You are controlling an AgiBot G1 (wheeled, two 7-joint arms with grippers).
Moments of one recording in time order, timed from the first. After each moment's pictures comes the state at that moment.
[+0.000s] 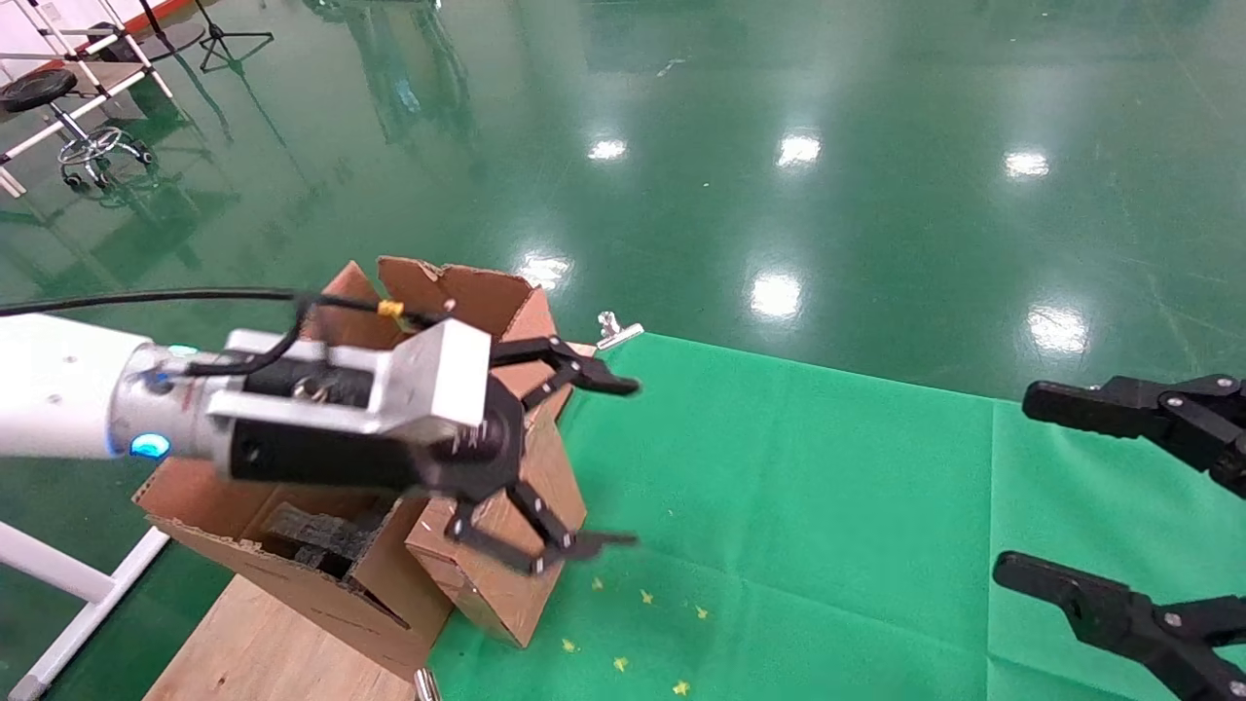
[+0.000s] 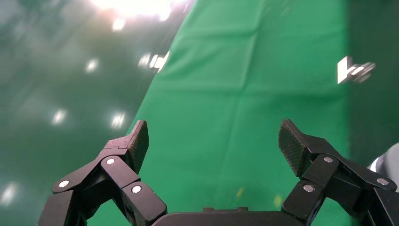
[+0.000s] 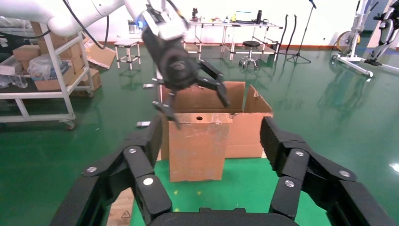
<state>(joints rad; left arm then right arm) -1.24 0.55 0.38 -1.34 1.16 1.41 -0.22 1.08 -0.58 -0.35 1.24 -0.67 -1.46 0.14</state>
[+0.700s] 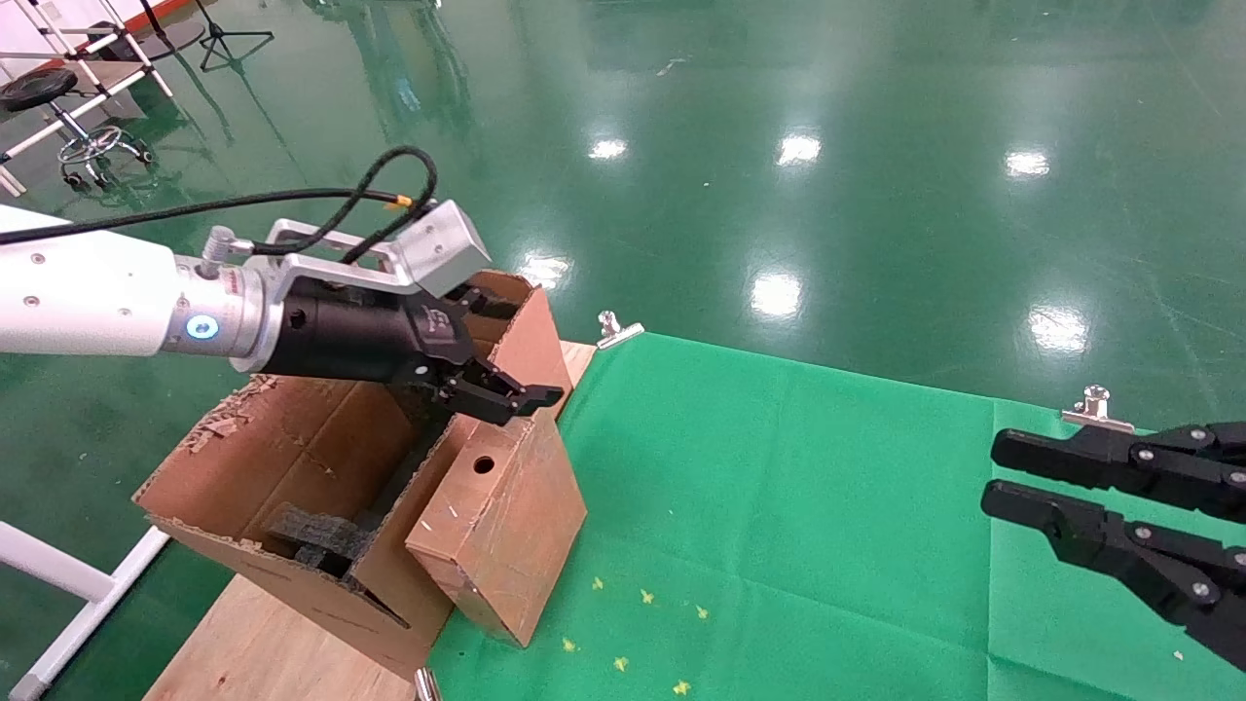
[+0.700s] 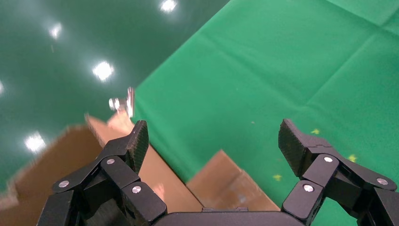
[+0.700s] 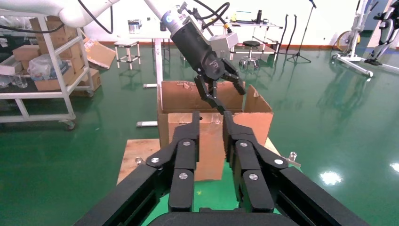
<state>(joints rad) -1.46 0.58 0.52 -1.35 1.61 1.37 -0.78 1.08 -0.58 -0.35 1.24 -0.67 -1.46 0.14</state>
